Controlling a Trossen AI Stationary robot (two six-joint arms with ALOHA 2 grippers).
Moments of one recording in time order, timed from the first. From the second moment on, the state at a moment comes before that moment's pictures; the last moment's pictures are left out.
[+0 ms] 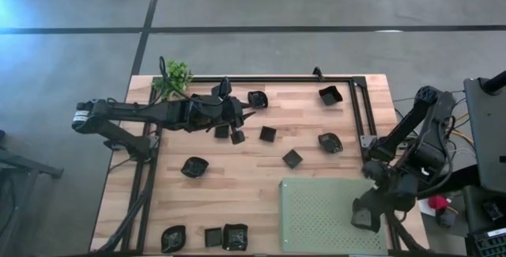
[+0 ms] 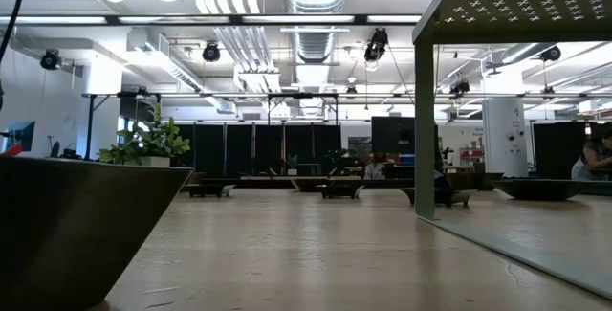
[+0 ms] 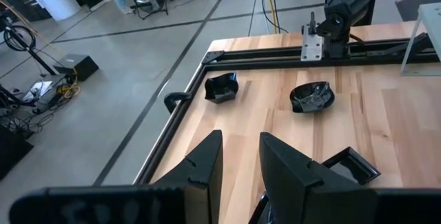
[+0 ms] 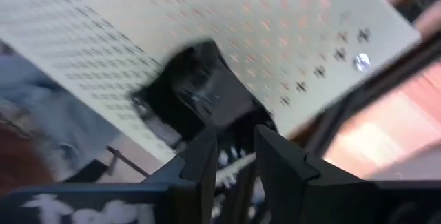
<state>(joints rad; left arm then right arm) 0.00 1.33 1.24 -0.25 -0.40 0.13 0.99 1.14 1.28 -1.33 -0.07 1.98</state>
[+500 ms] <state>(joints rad) 0.00 1.33 1.24 -0.36 -0.41 -0.04 0.99 1.11 1.33 -1.36 0.83 1.57</state>
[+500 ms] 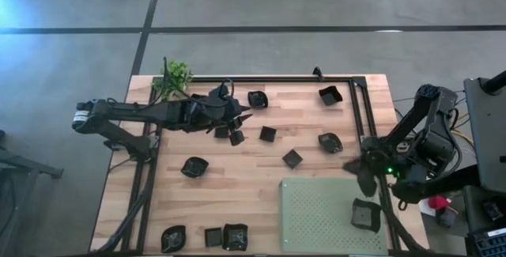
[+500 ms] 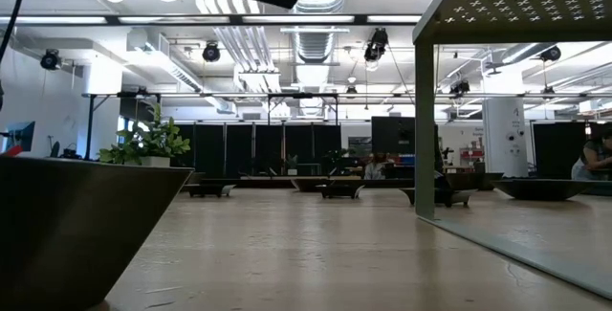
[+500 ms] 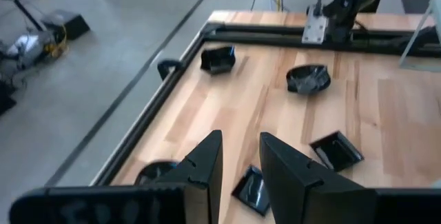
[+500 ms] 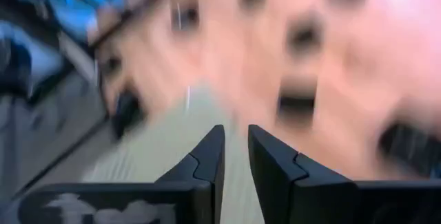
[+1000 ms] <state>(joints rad) 0.01 1.33 1.24 -0.41 -0.42 -0.11 0.79 1.05 1.33 -1.36 1.21 1.34</state>
